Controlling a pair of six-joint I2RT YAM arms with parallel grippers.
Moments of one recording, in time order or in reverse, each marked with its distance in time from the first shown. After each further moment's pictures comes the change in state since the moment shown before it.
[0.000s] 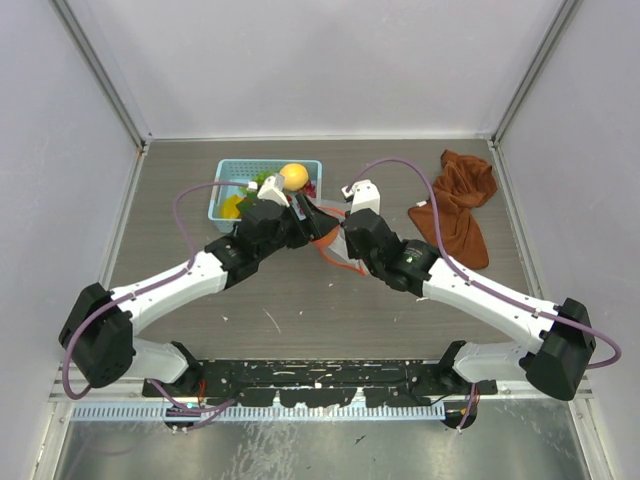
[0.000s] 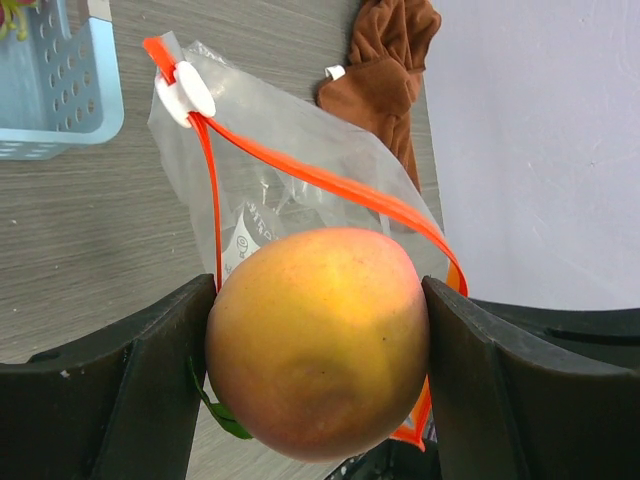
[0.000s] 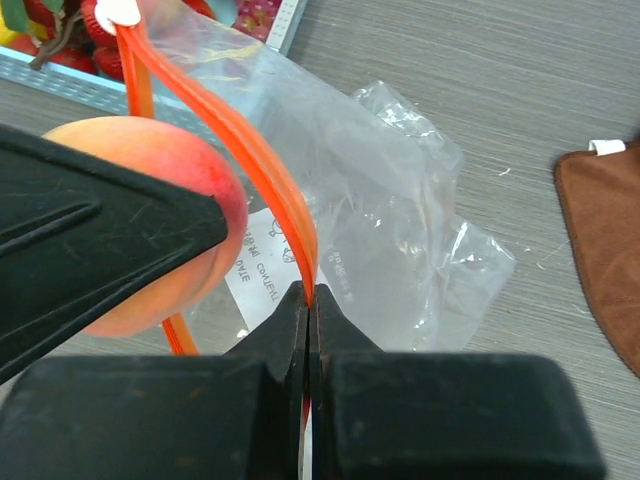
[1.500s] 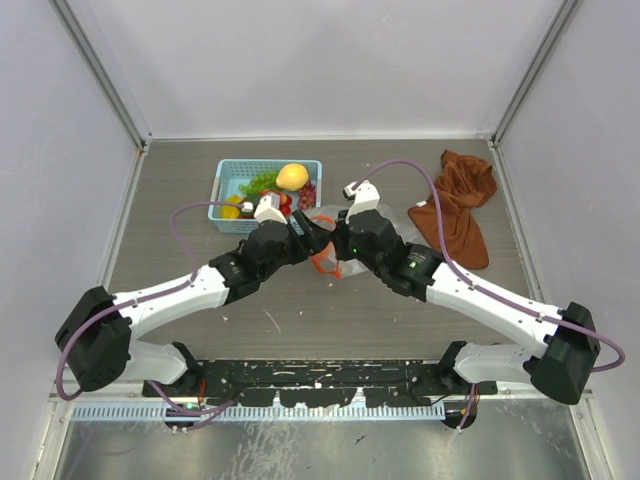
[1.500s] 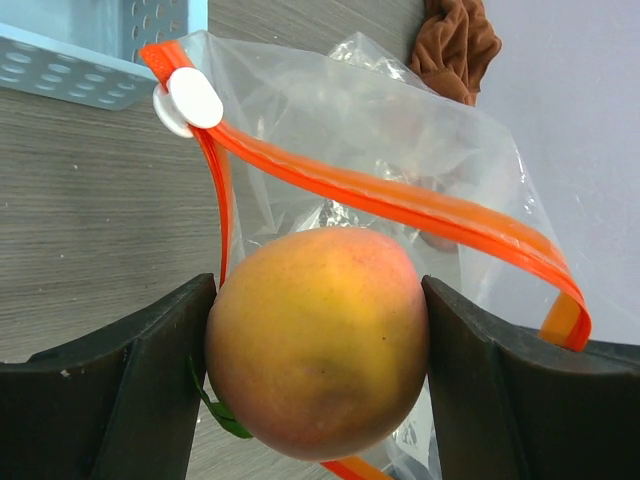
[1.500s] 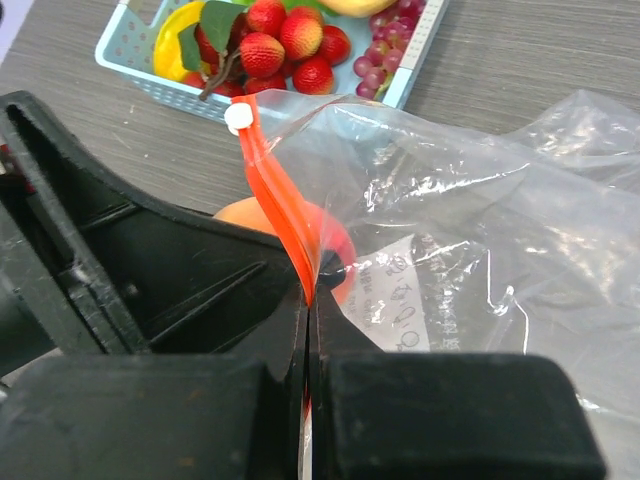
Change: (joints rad) left arm -0.090 -0.032 -0.112 0.022 -0.213 -0.087; right arm 0.009 -0.031 -0.042 0.141 -0.196 0.127
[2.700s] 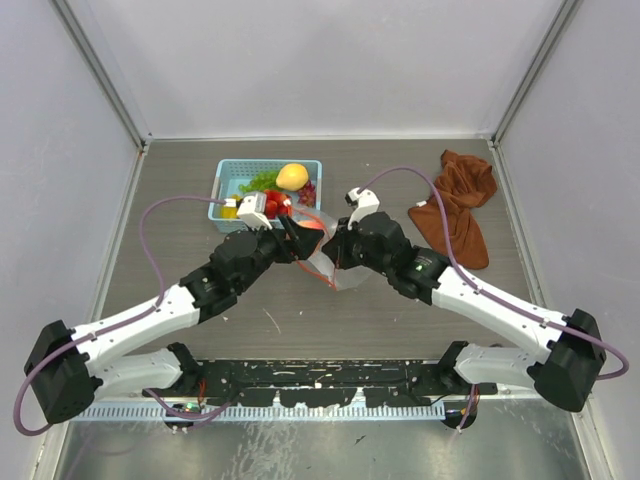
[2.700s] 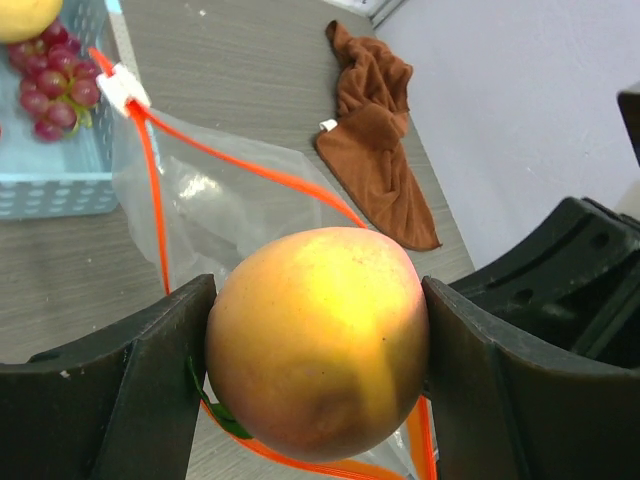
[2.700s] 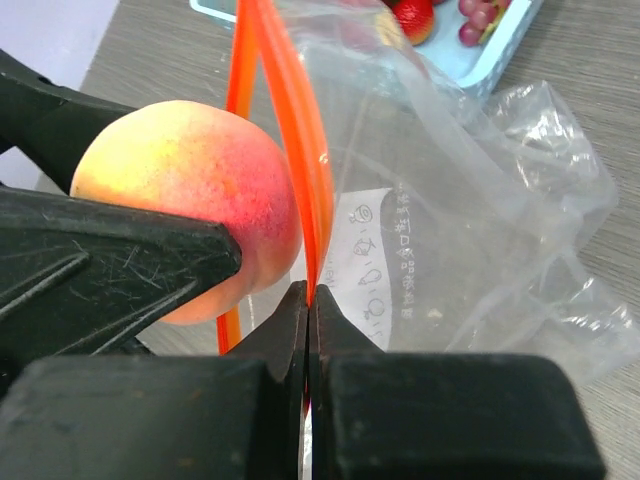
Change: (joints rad) left arm -0.016 -0.240 -0.095 0.081 -0.011 0.264; right arm -0.040 -0.038 -0.073 0.045 -0.236 0.081
